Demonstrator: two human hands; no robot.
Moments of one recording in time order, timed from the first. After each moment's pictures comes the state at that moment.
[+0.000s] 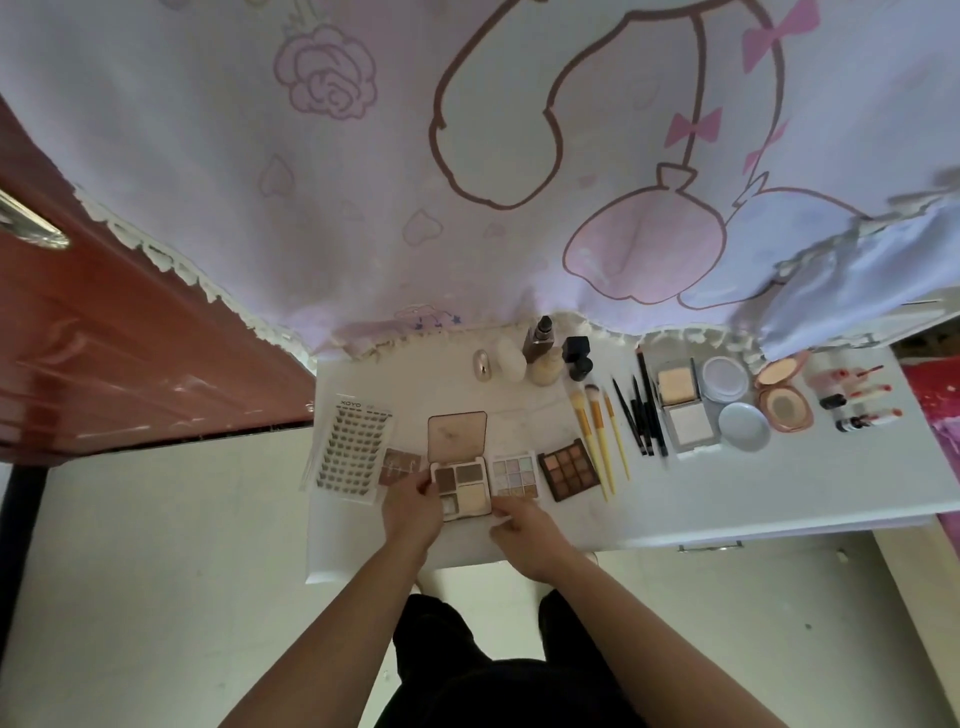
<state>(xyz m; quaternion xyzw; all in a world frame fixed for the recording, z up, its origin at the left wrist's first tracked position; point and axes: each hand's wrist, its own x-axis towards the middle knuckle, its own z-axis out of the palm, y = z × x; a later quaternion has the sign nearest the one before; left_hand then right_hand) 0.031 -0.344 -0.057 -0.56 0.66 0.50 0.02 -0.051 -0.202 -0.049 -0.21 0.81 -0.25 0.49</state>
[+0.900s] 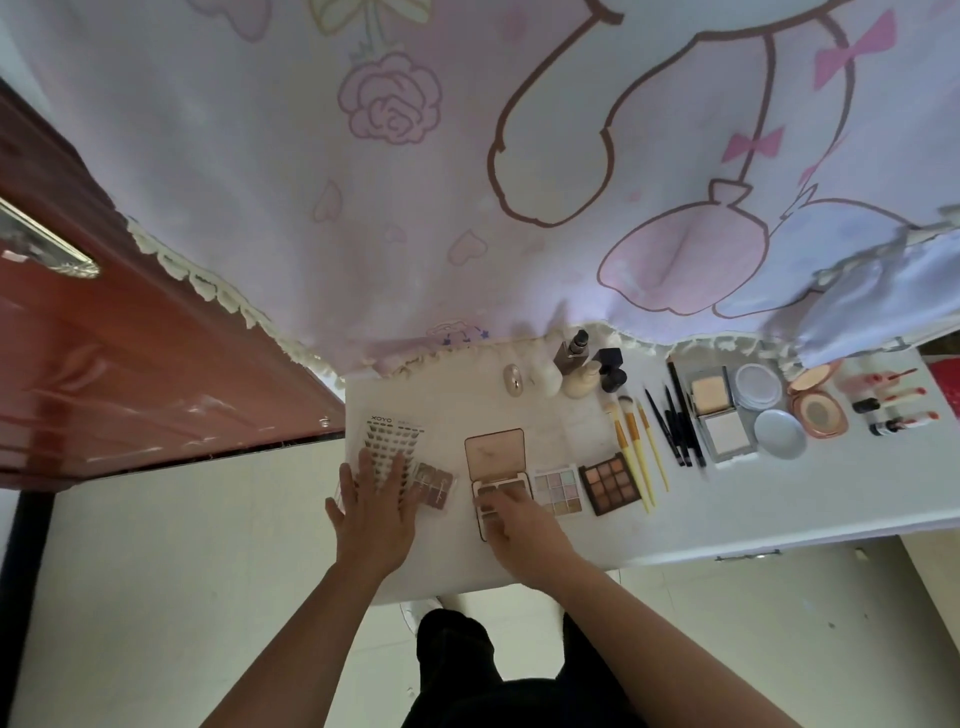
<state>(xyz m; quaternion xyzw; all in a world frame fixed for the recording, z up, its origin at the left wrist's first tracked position) 0.087 -0.438 -0.068 -0.40 0.87 0.21 0.20 -0.031 -0.261 -0.038 -0.33 0.84 -0.21 0.37</state>
